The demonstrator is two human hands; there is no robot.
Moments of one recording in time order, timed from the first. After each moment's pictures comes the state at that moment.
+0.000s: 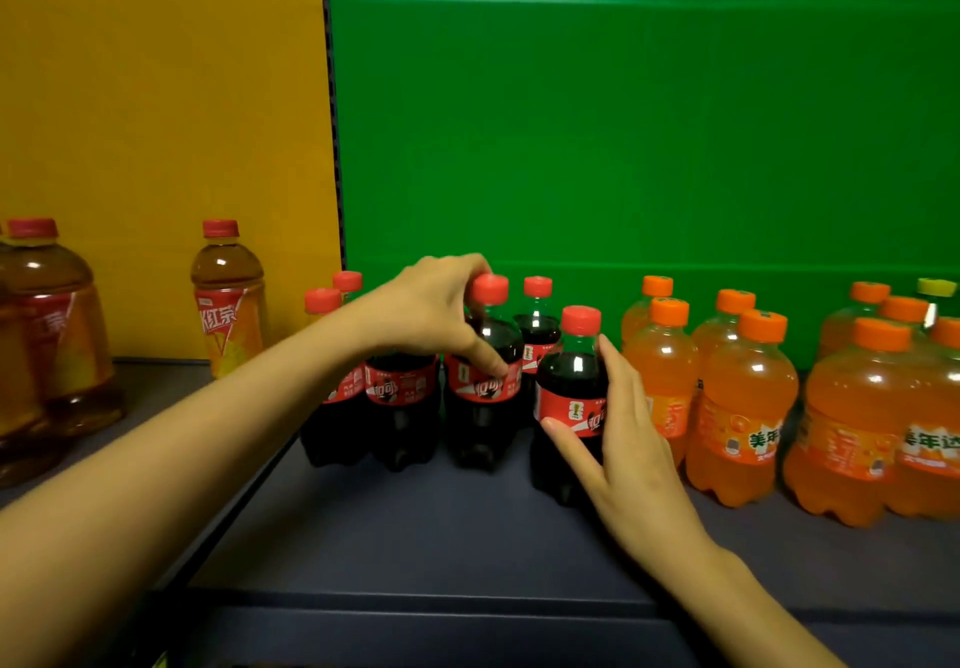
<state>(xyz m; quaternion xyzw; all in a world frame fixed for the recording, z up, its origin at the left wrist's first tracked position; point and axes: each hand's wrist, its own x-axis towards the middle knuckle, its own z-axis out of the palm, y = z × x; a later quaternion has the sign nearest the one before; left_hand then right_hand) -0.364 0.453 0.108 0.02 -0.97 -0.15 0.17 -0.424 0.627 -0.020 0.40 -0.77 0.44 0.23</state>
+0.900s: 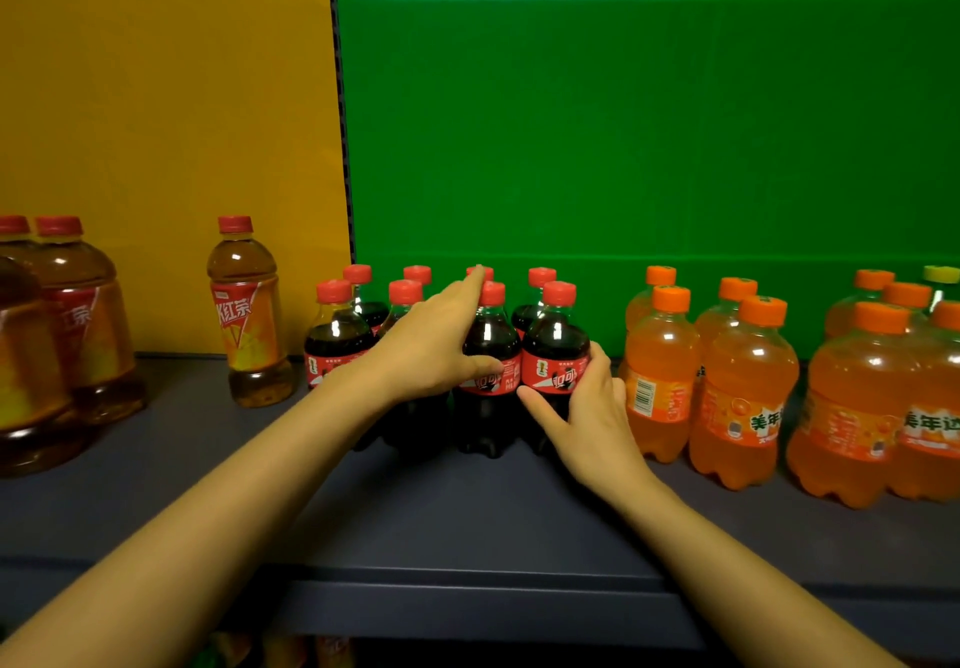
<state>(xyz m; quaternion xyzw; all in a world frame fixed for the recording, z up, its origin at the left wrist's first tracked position) -0.366 0.447 0.062 0.00 -0.97 -0.09 0.23 -0.448 0.590 -0.025 0.30 -0.83 0.44 0.16</state>
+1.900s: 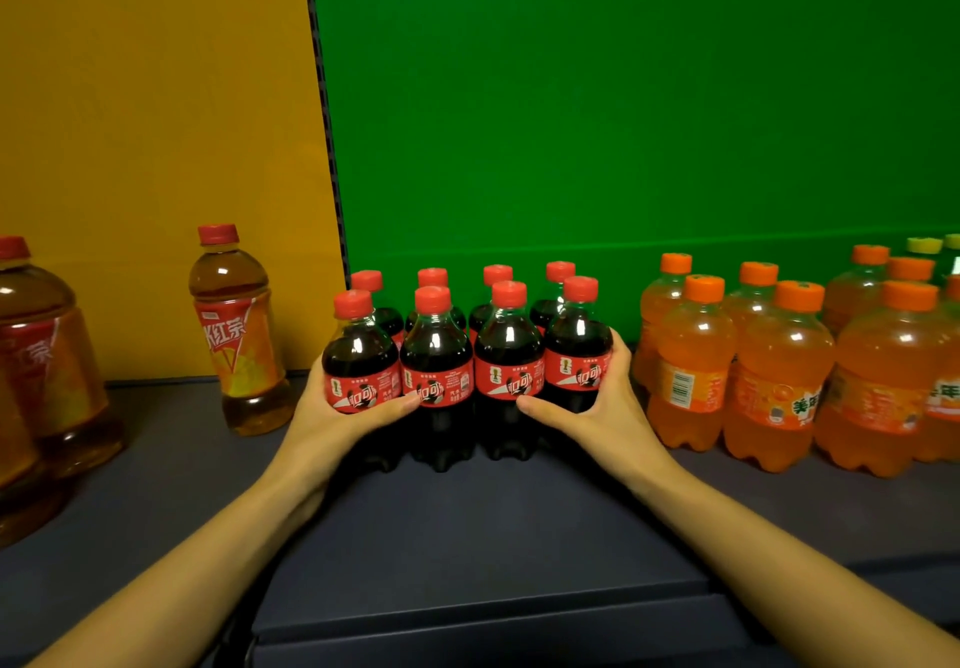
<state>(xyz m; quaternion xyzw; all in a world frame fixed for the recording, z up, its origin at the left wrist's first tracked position) -0.334 0.349 -0.015 0.03 -0.70 -0.64 0.30 -0.440 0.569 -0.021 0.29 -0.73 0.61 0.06</state>
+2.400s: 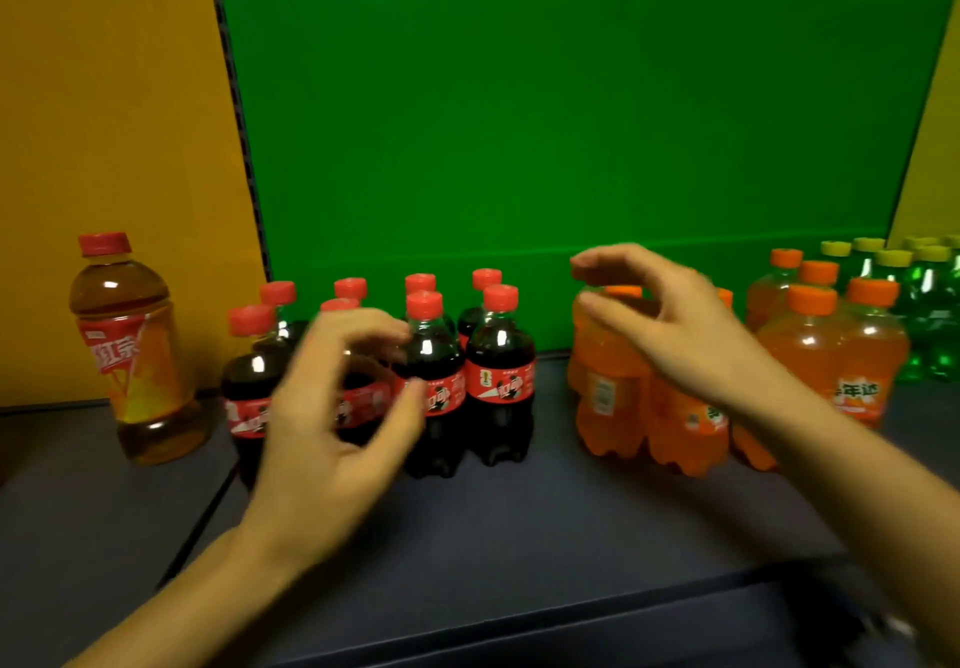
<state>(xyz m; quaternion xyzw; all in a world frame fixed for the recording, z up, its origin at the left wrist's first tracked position) -0.324 0.448 0.029 -0.18 -0.78 -0.34 0.49 -0.439 0.658 0.078 0.39 -0.78 0.44 0.21</state>
